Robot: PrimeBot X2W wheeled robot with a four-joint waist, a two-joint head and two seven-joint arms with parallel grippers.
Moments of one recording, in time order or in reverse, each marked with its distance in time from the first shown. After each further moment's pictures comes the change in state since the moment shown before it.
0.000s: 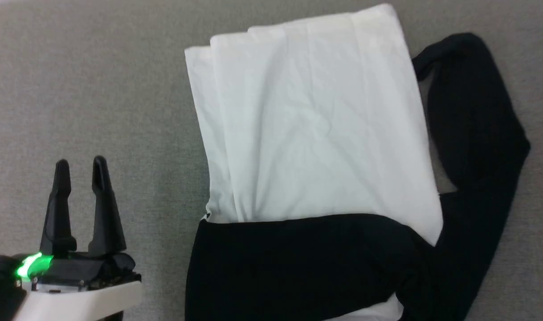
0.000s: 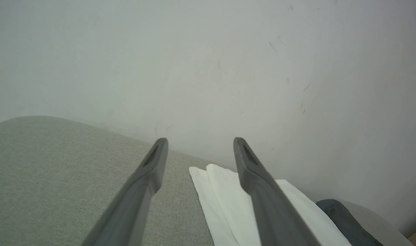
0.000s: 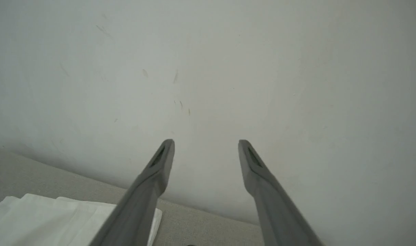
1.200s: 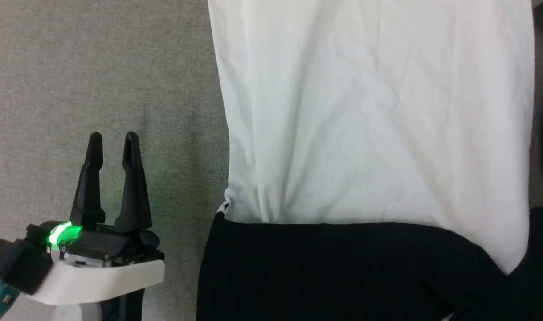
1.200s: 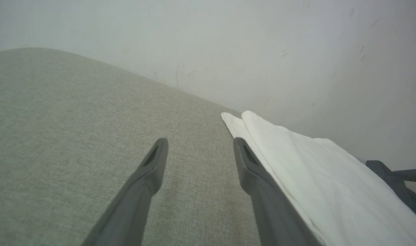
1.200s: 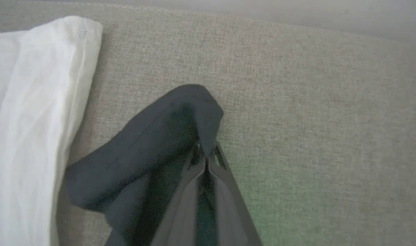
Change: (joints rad) left arm -0.133 -0.060 -0.038 0.092 -0.001 -0.105 0.000; right arm -0.122 -0.007 -0.161 0.216 -0.028 0.000 0.629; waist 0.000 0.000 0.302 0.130
